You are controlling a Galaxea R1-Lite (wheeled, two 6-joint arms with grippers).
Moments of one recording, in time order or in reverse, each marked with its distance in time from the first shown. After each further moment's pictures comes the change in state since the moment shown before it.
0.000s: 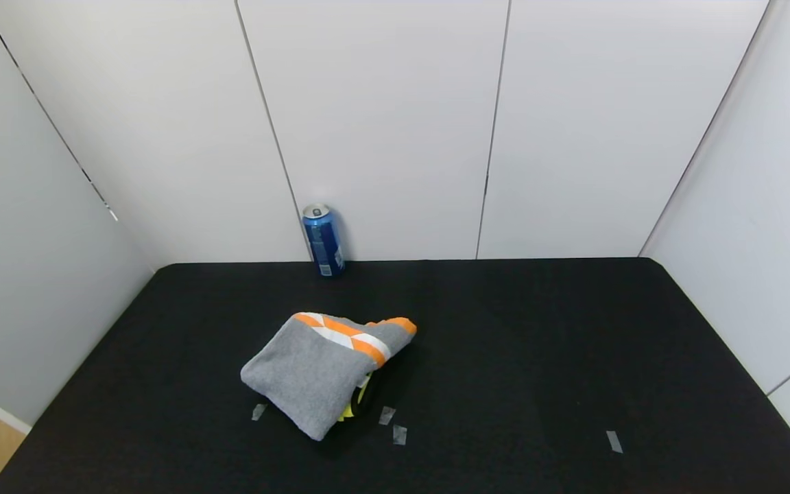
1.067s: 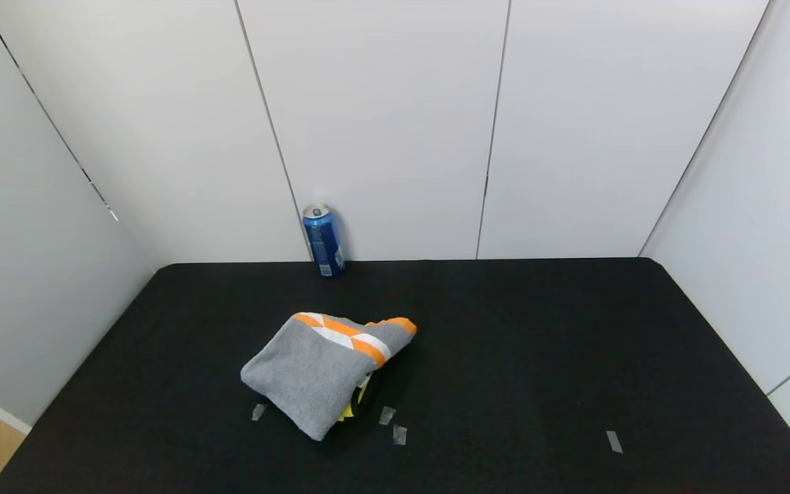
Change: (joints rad) left arm -0.005 -0.127 0.618 -0.850 0.441 0.140; right arm 0.000 -0.001 0.285 -0.420 0.040 -0.124
